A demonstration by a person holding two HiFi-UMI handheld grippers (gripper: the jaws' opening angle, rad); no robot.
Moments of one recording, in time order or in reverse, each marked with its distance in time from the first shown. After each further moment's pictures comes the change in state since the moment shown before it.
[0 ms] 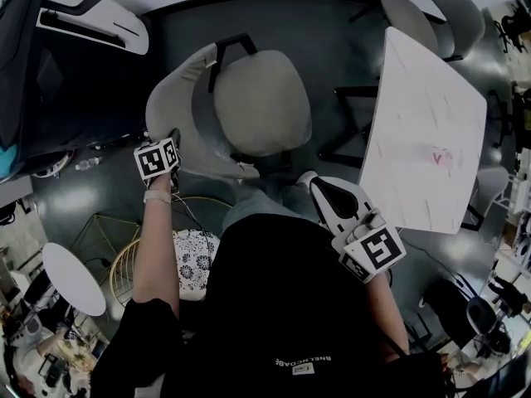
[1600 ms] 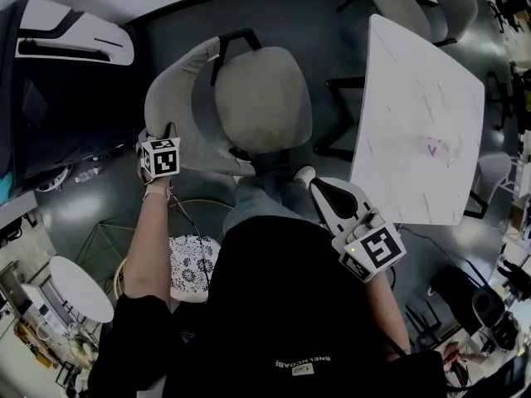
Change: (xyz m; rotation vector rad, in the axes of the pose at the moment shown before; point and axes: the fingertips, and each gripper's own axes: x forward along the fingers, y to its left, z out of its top) left arm 0.022 -0.048 0.052 0.455 -0.042 0.142; right arm -0.020 -0.044 -0.009 0.075 -0.004 -0.047
